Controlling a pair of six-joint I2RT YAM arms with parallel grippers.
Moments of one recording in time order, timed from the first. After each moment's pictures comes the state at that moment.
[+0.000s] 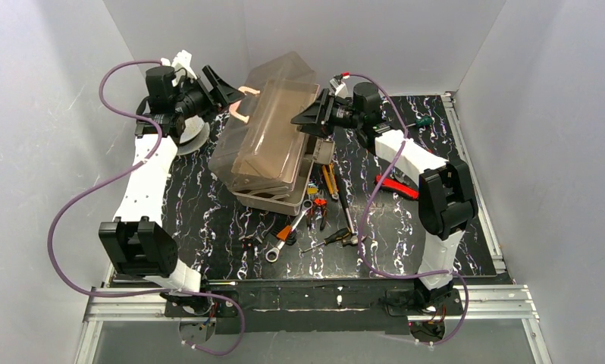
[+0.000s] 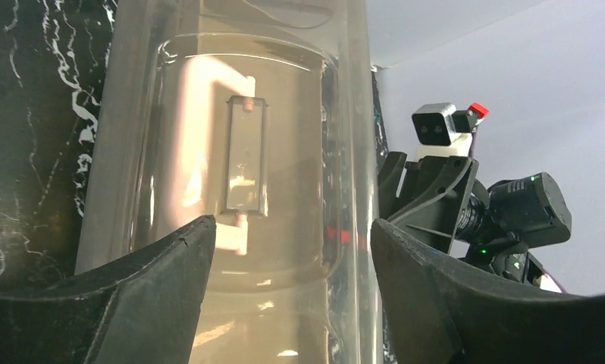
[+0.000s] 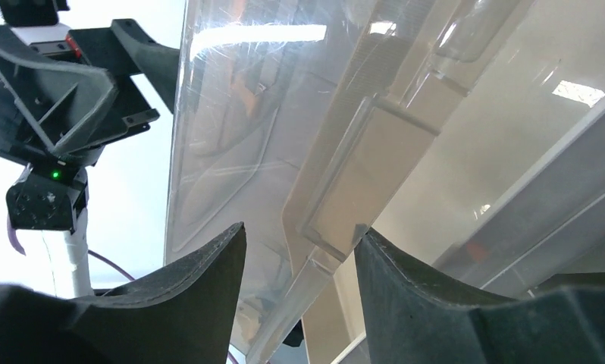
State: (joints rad) left arm 0.00 1.53 1.57 -0.42 0.56 -0.64; right arm 0.45 1.89 1.49 0.24 -0.80 1.08
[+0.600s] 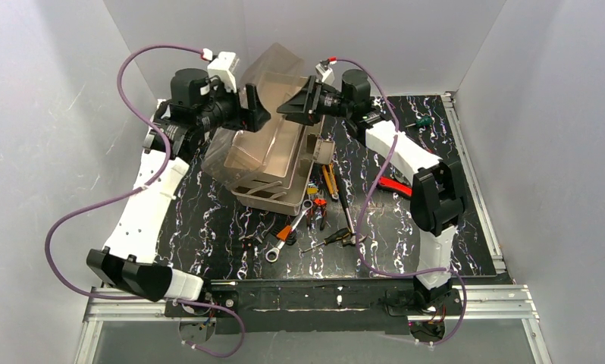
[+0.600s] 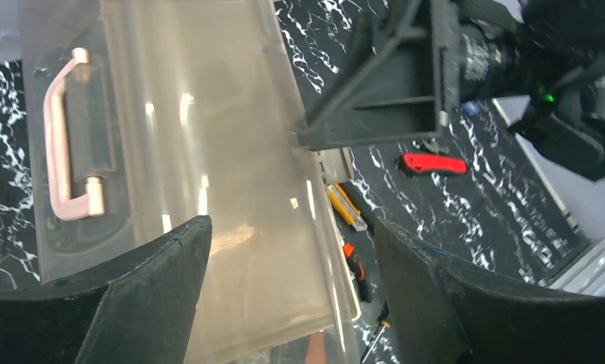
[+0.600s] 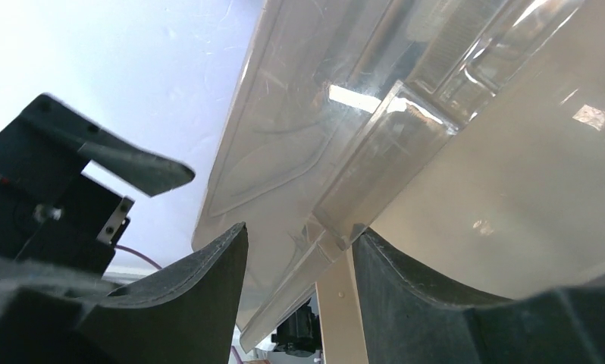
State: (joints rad) left arm -0.29 1.39 1.68 -0.70 0.29 -0.18; right arm 0.51 1.96 1.69 0.20 -0.80 1.10
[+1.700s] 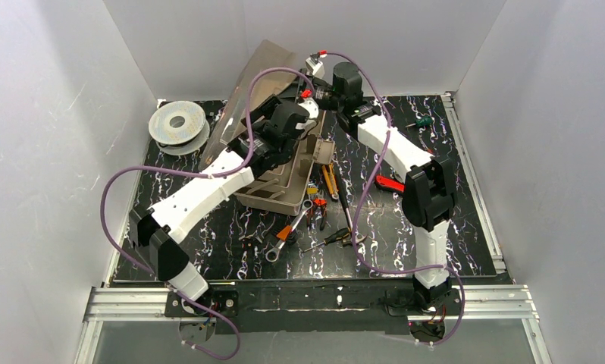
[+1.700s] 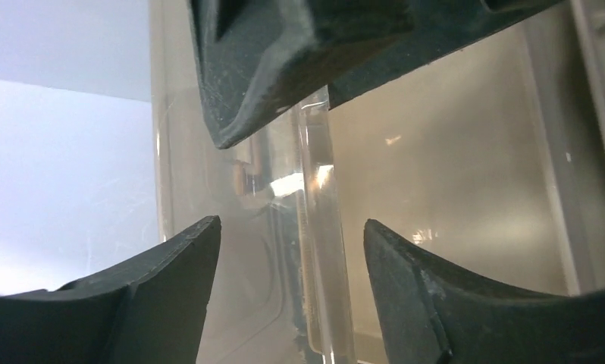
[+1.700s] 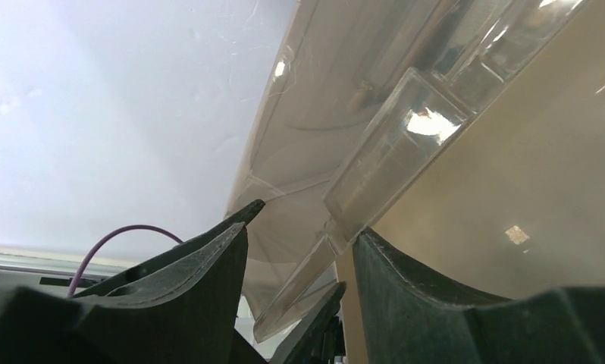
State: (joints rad) left arm -0.79 1.59 1.61 -0.64 -0.90 0.53; right arm 0.54 2.04 1.86 0.16 -0.82 1.16
